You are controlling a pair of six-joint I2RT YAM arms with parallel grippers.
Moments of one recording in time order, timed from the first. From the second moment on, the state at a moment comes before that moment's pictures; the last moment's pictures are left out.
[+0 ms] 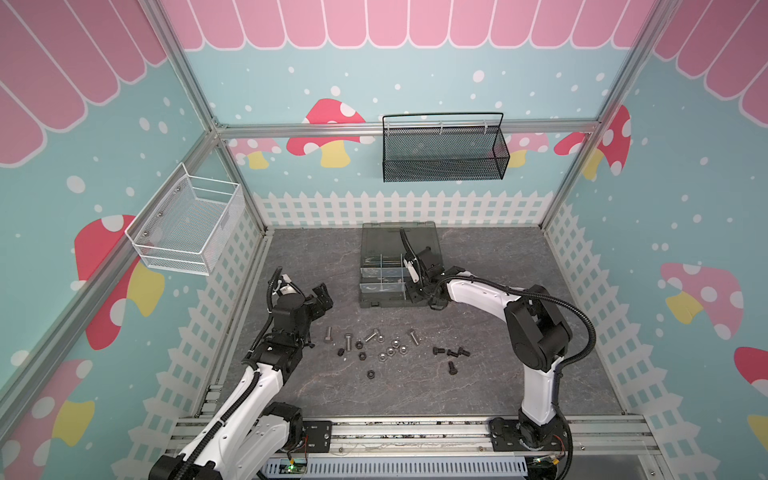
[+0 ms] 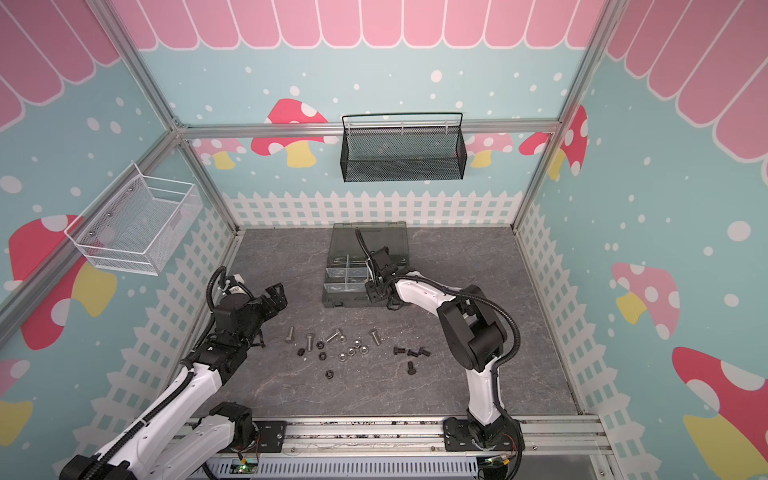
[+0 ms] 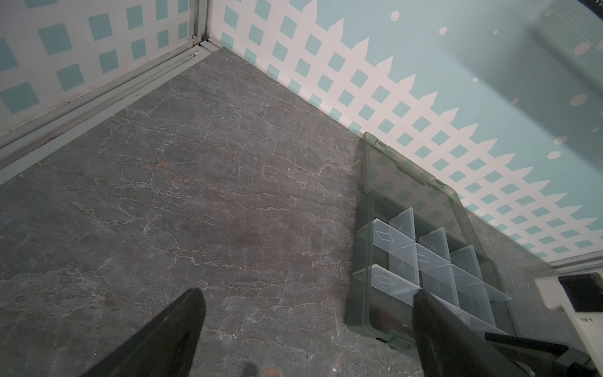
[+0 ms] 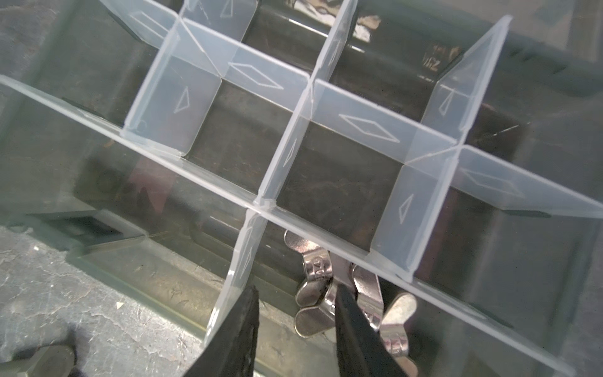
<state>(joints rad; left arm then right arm) -0.19 0.87 0.51 -0.08 -0.24 -0.62 0.63 1.94 1.39 -0.42 0.07 0.15</state>
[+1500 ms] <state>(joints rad) -0.28 1.46 0.82 -0.62 -0.22 -0.56 0.60 1.10 0.65 -0.18 0.64 0.45</state>
